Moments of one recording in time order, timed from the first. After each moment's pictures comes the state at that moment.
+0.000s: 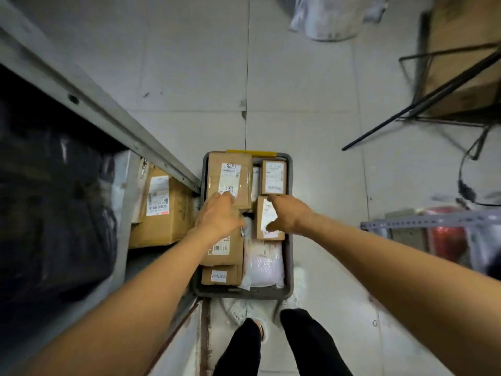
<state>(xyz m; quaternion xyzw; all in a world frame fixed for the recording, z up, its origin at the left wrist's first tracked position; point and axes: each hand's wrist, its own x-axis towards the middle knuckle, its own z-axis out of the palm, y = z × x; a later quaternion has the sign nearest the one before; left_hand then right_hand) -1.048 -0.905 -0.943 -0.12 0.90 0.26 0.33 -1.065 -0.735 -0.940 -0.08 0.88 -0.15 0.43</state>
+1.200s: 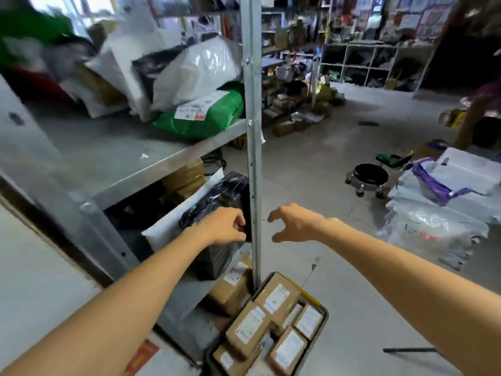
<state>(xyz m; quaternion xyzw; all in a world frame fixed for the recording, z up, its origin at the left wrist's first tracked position) -0.932 -0.927 -0.486 -0.21 0.95 0.23 0.08 -1.062 -0.769 -0.477 -0.52 0.84 -0.03 0.18</state>
